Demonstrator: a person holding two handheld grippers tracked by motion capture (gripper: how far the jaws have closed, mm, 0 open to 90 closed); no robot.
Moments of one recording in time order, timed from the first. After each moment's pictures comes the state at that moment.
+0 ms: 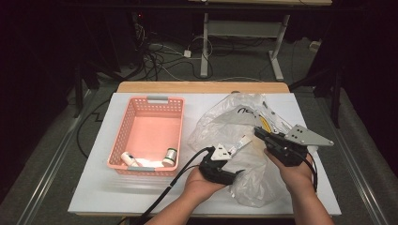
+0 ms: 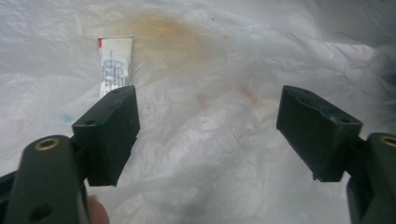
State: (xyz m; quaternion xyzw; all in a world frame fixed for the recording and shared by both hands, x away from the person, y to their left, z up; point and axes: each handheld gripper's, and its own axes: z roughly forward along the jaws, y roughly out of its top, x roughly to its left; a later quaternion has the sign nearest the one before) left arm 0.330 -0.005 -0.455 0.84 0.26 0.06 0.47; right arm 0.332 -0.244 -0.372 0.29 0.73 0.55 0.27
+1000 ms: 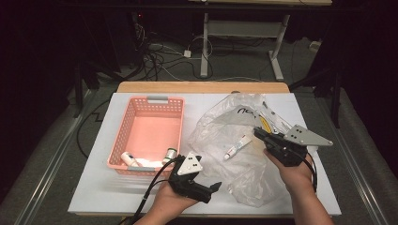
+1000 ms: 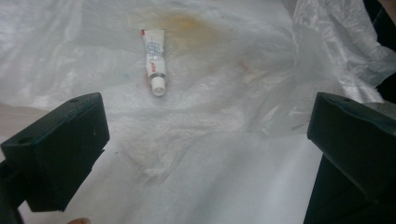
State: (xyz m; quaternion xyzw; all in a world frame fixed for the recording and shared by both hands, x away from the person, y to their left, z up) left arm 0.282 0.069 -0.420 0.83 0.28 0.10 0.47; right arm 0.333 -0.243 -0.373 0.29 0.73 0.55 0.27
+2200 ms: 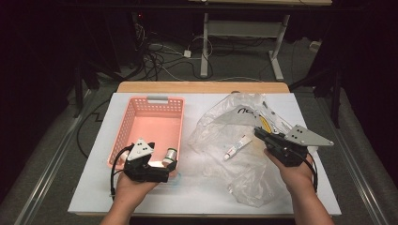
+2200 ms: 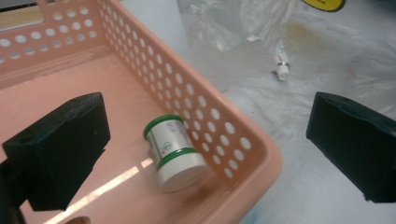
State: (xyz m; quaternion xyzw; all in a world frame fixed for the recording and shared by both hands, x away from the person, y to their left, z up) left arm 0.302 0.177 -0.415 0.78 0.40 0.16 0.45; right arm 0.332 -0.245 -0.372 0.29 0.73 0.55 0.27
